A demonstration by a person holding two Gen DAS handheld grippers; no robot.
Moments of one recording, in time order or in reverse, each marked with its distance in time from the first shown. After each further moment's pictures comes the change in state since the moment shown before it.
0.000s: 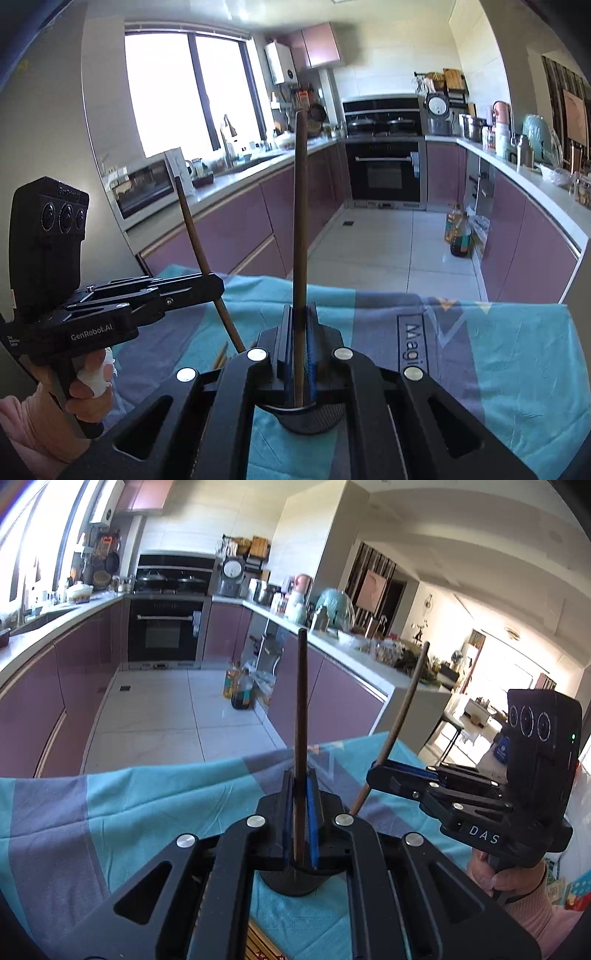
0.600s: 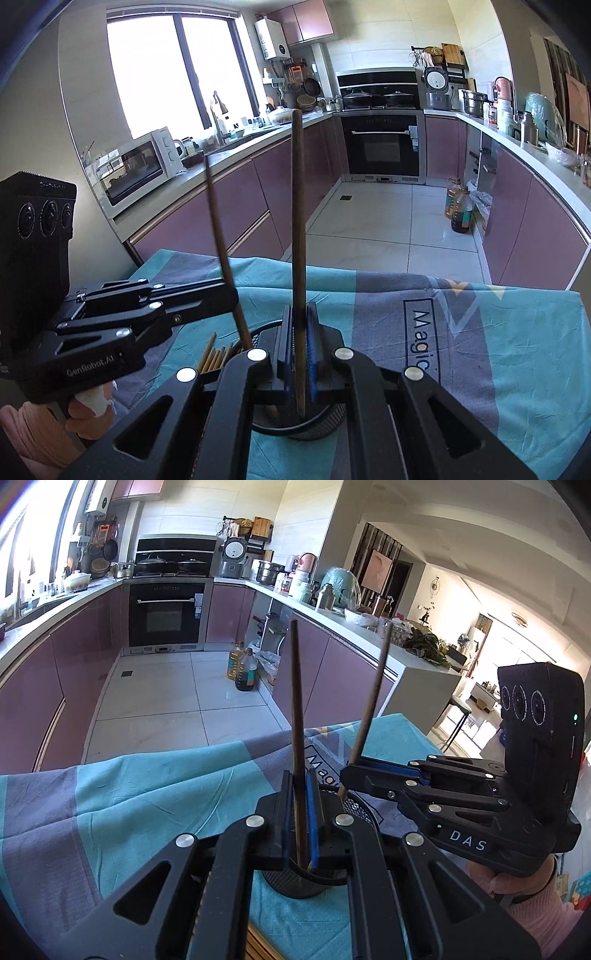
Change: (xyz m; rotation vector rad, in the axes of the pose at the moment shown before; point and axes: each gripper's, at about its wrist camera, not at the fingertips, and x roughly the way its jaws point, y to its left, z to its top) left arm 0.043 0.019 0.002 0.003 0.071 0.031; right arm 0.035 0.001 0.008 0.029 0.087 -0.008
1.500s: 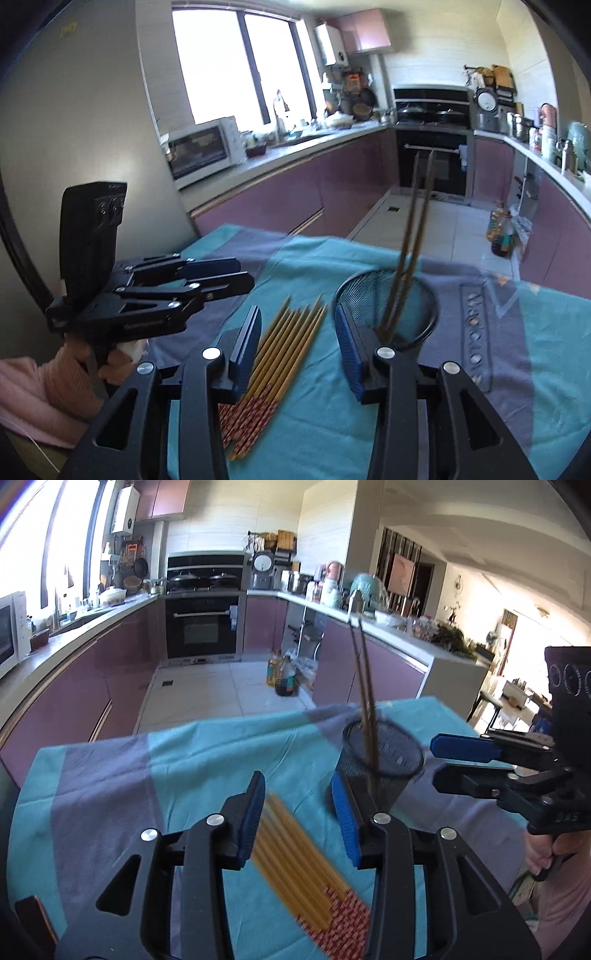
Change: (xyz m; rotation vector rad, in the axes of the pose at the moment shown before) left arm -0.066 0.034 -0.071 0.033 -0.035 0.161; right arm -0.037 0.058 -0.057 -0.140 -0.005 0.163
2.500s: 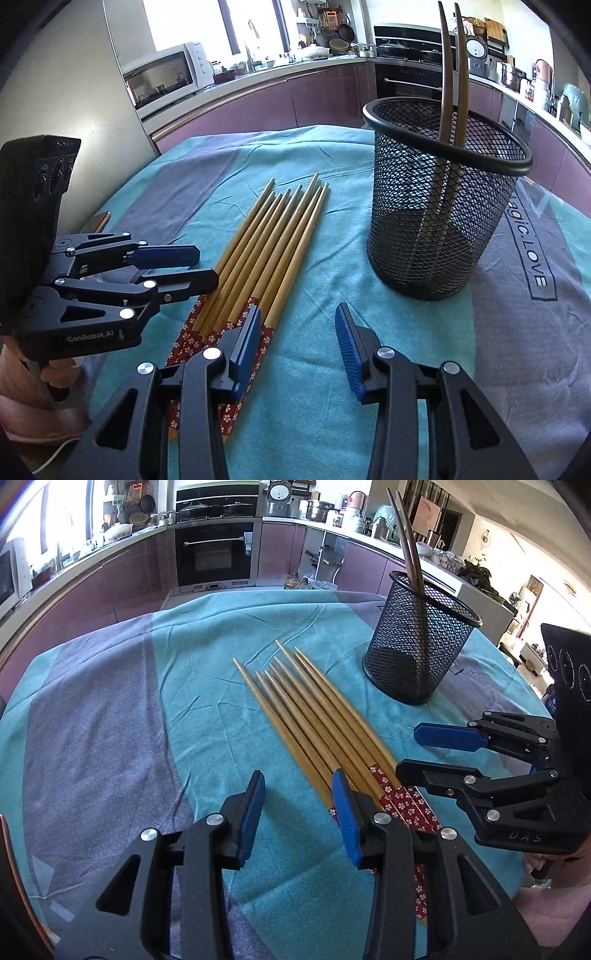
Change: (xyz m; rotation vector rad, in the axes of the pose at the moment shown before) left arm 0.055 0.018 -0.093 -0.051 0.279 0.040; right arm 0.092 0.015 -0.065 0.054 0.238 -0.120
